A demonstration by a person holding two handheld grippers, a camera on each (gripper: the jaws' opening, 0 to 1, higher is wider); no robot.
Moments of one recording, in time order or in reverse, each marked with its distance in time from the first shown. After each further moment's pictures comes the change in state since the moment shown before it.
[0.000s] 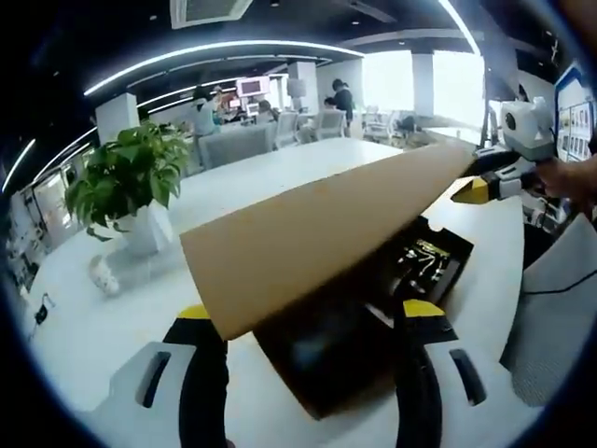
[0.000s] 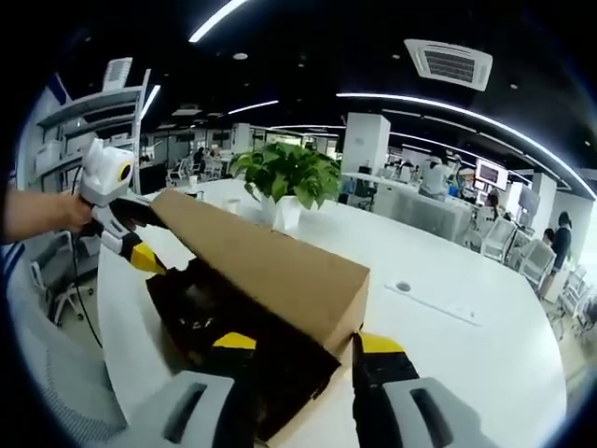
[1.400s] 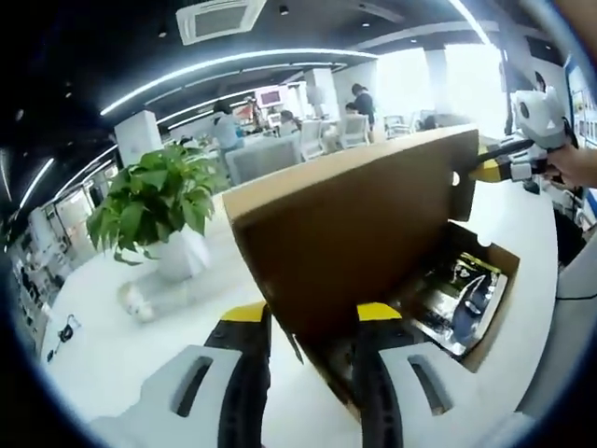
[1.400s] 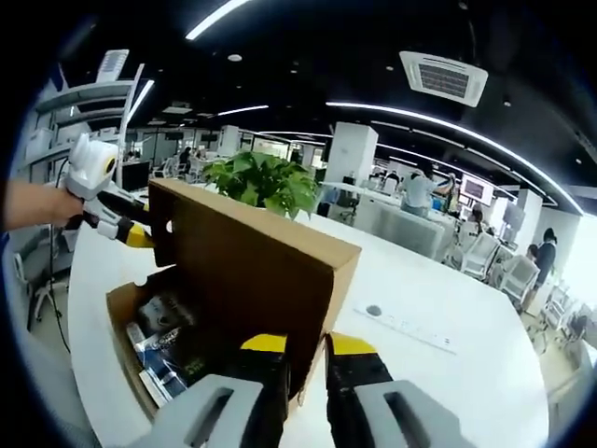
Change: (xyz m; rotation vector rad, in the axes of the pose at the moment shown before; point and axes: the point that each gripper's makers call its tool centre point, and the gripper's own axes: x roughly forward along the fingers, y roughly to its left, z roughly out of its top) left arm 0.021 0.060 0.032 0.055 -0.036 0.143; right arm 0.027 -0.047 0.032 -0.048 -0.037 -0.091
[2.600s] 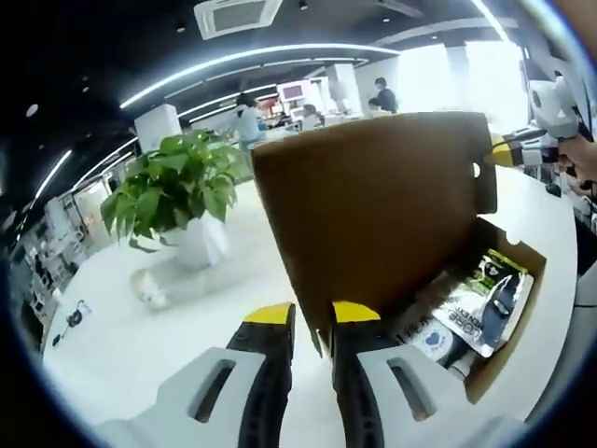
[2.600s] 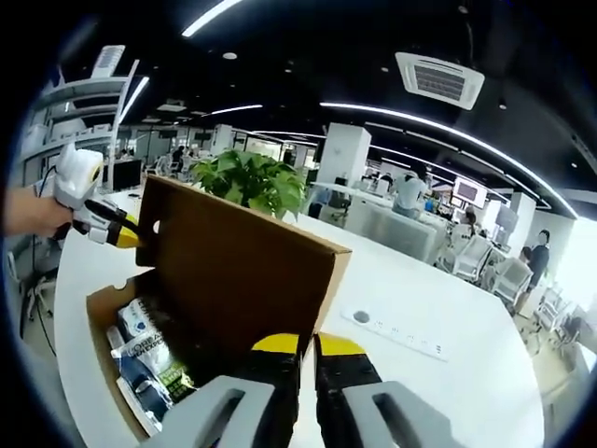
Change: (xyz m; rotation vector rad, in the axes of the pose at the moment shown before) left arm 0.010 0.016 -0.020 -0.041 0.029 0.095; right arm 0.021 -0.022 0.005 -0.001 0.001 -0.035
